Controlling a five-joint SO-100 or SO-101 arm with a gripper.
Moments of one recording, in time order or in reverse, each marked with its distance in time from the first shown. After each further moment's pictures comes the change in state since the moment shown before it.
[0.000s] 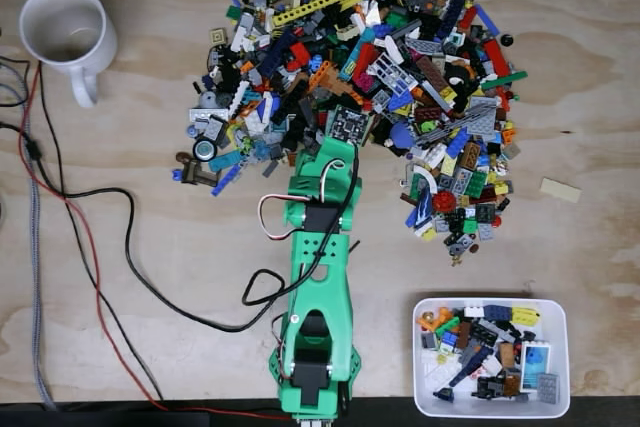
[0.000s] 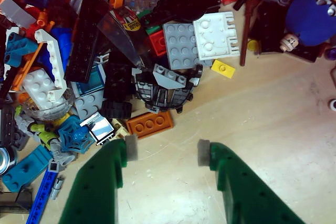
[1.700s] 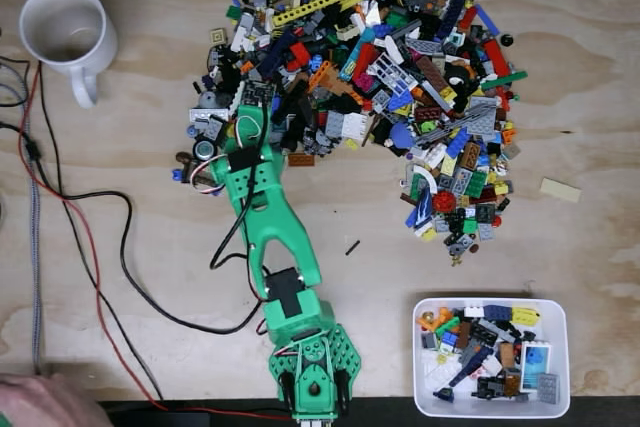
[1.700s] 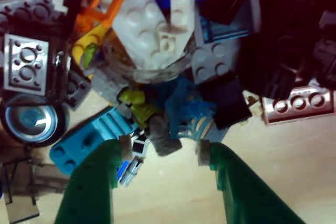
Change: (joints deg) arm -21.7 -40.4 -21.1 0.4 11.7
